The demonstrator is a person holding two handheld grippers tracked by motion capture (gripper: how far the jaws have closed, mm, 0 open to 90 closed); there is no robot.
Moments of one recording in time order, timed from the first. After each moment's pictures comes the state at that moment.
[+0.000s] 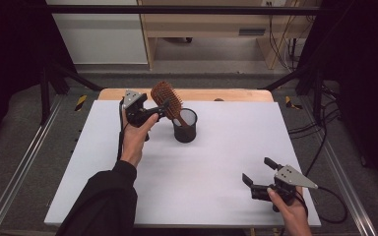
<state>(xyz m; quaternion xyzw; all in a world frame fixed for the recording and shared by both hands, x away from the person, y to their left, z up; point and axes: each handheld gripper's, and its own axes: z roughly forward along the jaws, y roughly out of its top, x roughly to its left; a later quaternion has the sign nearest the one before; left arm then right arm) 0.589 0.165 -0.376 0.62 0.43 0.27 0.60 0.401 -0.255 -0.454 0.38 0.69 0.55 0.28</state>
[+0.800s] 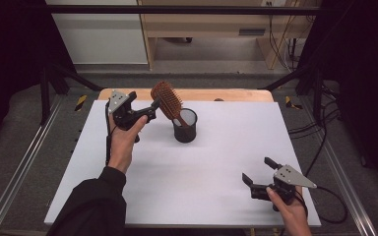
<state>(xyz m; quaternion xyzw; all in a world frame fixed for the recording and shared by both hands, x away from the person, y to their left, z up) 0.560 0.186 -0.354 0.60 0.41 0.30 0.61 0.402 -0.254 -0.455 0.38 0.69 0.54 0.29</state>
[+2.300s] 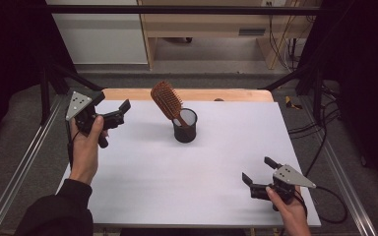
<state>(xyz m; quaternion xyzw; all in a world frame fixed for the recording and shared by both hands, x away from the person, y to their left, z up) 0.517 0.259 -0.322 0.60 0.40 0.34 0.60 0.403 -0.253 -0.456 0.38 0.70 0.54 0.29</state>
